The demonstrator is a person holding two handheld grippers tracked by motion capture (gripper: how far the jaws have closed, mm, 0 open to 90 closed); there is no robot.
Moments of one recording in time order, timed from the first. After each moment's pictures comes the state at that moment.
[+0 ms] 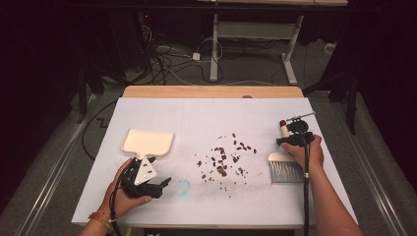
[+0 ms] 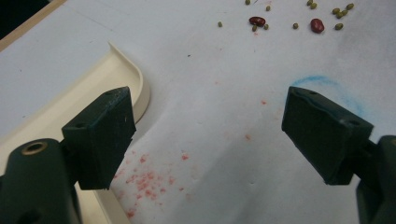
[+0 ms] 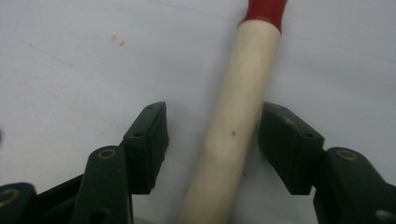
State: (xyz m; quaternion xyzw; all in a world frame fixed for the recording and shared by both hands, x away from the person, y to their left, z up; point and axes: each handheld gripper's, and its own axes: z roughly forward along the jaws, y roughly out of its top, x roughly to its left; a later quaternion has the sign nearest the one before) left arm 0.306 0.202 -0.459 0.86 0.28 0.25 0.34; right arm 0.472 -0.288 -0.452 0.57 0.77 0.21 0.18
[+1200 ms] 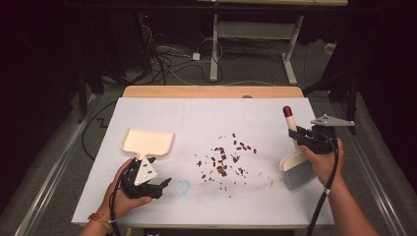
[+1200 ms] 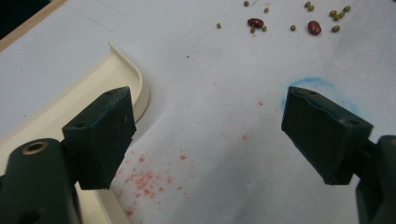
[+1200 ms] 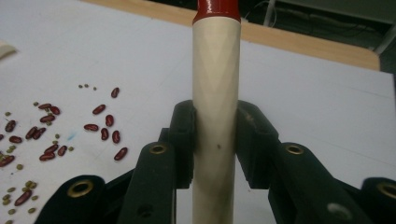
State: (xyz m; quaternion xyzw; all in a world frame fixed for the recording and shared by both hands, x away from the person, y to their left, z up) left arm 0.304 0.200 -0.455 0.86 0.28 0.25 0.34; right arm 0.400 -0.313 -0.390 0.45 0.75 0.41 0.25
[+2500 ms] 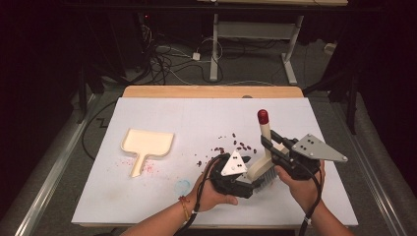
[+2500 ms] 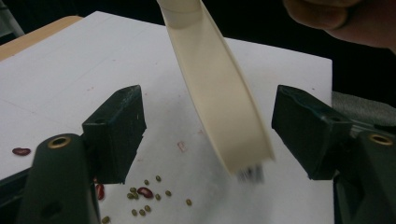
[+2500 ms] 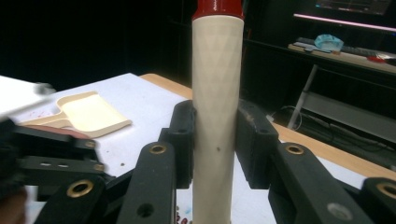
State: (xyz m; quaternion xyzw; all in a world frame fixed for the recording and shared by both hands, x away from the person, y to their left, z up) left arm 0.316 -0.014 -0.411 0.84 0.18 0.10 0.51; right arm 0.306 -0.218 -0.349 0.31 0.72 0.53 0.32
